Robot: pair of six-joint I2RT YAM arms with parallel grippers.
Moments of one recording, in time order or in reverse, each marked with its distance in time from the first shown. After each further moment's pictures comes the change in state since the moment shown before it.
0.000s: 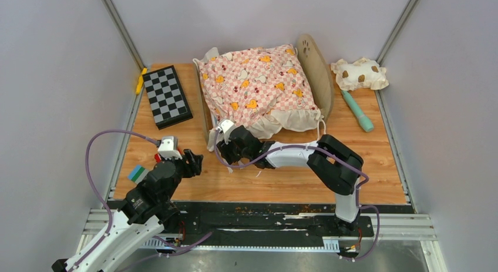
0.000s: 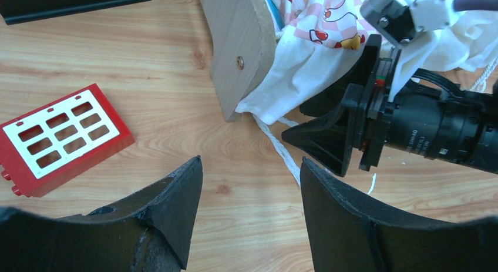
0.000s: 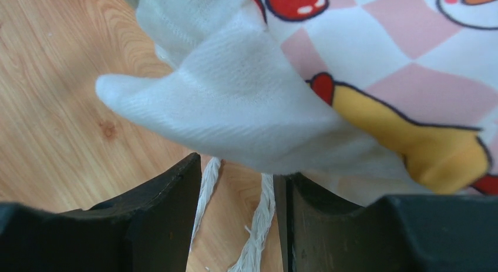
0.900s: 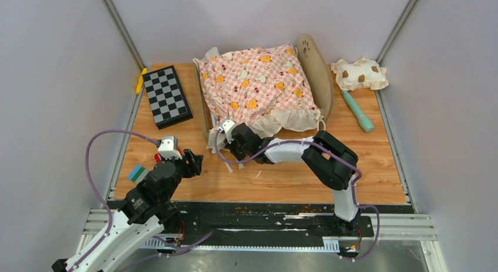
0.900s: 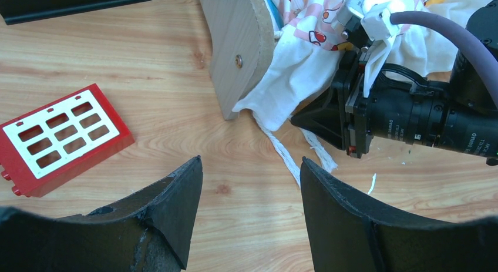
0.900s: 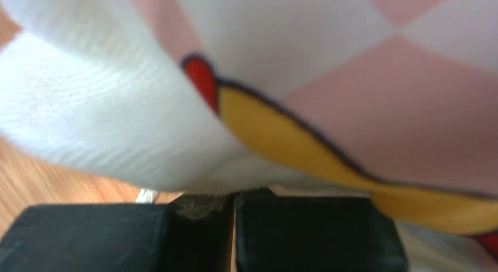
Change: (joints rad) left arm 0.000 0.000 0.000 0.000 0.000 0.000; right arm -0.048 0.079 0.043 -0.078 -0.029 -0.094
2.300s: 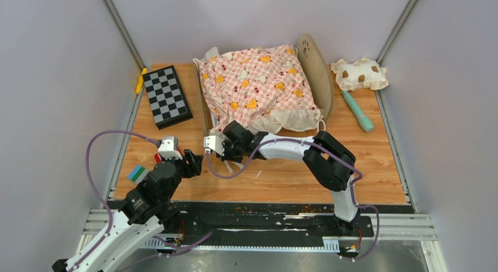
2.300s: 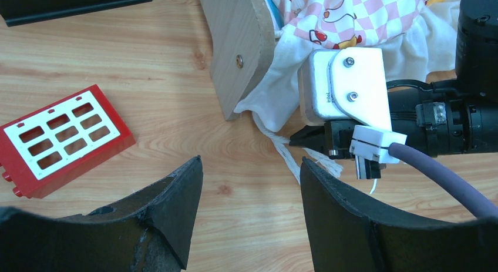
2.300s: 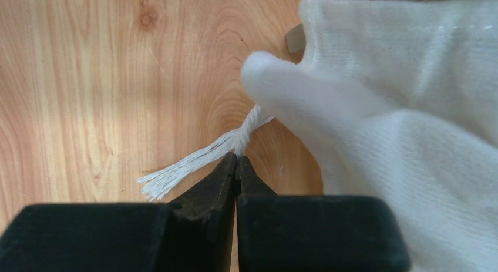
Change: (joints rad) left arm 0.000 -0.005 -0.006 0.004 -0.001 0.008; right arm 0.034 0.009 0.165 -0.301 -0.266 -0.584
